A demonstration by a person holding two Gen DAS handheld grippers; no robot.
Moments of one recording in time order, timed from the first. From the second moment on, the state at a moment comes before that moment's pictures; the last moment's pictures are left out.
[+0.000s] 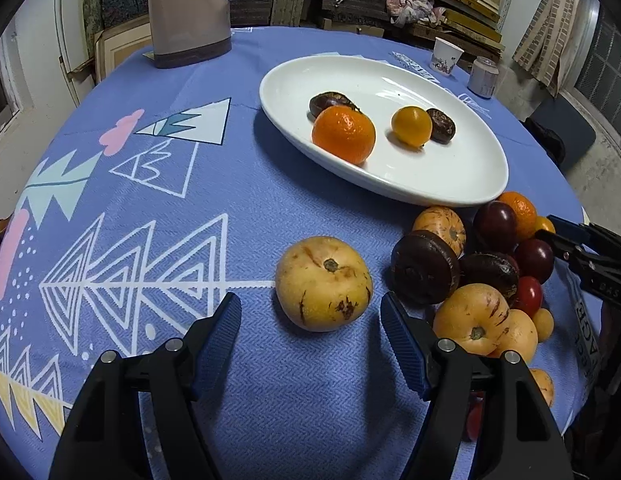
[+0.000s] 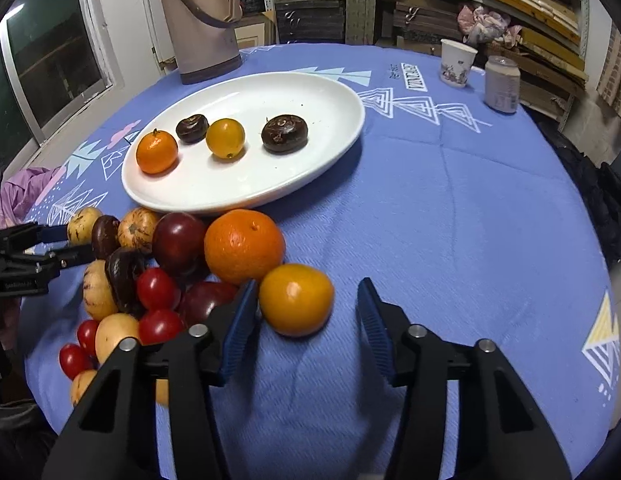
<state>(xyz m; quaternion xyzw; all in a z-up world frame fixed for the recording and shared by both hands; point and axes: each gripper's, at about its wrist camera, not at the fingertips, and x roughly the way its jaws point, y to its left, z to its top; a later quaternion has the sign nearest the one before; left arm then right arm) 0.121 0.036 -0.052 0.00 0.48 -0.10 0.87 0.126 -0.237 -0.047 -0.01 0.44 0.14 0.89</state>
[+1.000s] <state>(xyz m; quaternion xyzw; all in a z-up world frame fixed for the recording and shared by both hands) 0.128 0.036 -0.049 0.02 0.45 -0.11 0.89 0.112 -0.260 -0.045 0.02 0.44 0.13 0.89</state>
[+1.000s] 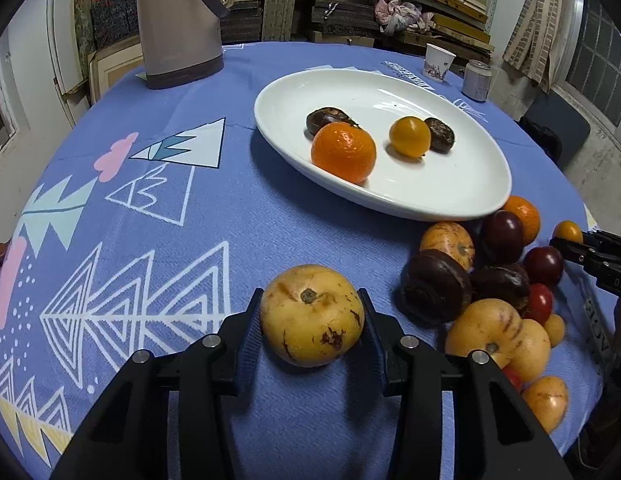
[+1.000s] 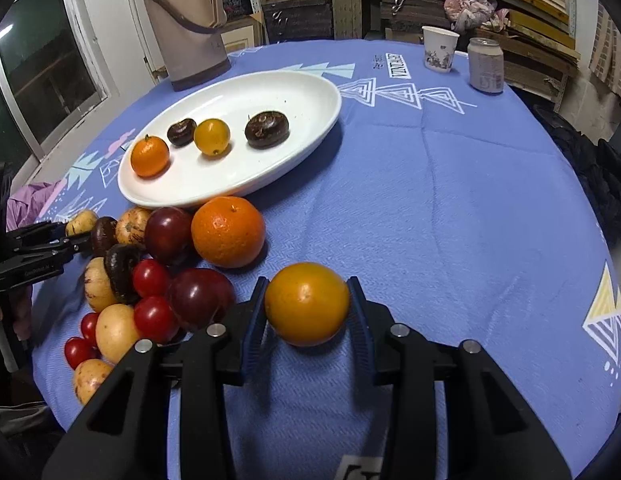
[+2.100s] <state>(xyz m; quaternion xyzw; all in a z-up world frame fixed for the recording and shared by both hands) 0.276 -0.020 -0.002 0.04 0.44 -0.12 0.89 0.249 -0.196 -0.025 -0.05 0.44 0.18 0.88</state>
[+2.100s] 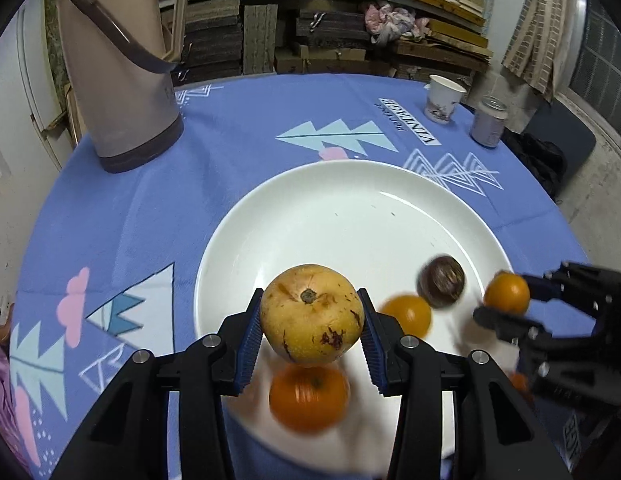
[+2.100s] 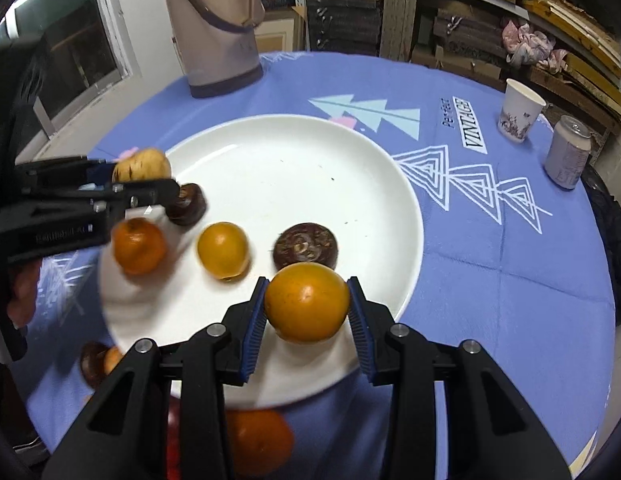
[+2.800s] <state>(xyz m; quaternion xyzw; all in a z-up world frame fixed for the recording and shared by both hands) 0.281 -0.025 -0.006 0.03 0.46 -0.11 0.88 0.234 -0.213 -0.014 -0.03 0.41 0.17 0.89</state>
